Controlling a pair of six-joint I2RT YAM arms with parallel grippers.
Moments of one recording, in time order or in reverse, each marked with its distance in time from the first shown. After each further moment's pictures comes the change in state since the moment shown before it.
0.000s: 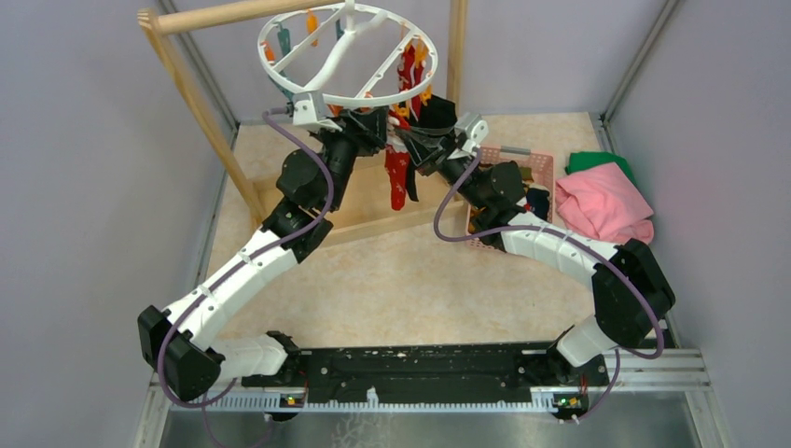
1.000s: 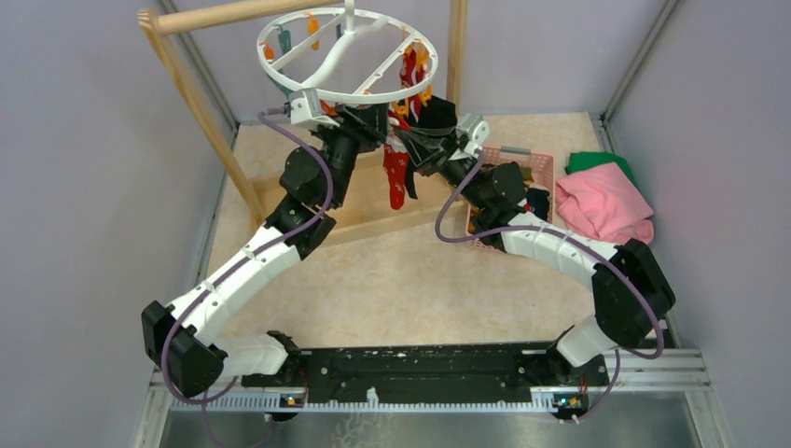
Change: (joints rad) left arm 0.003 0.026 0.016 0.025 -0.031 -0.104; right arm 0.000 0.000 -0.003 0.035 -0.026 0.008
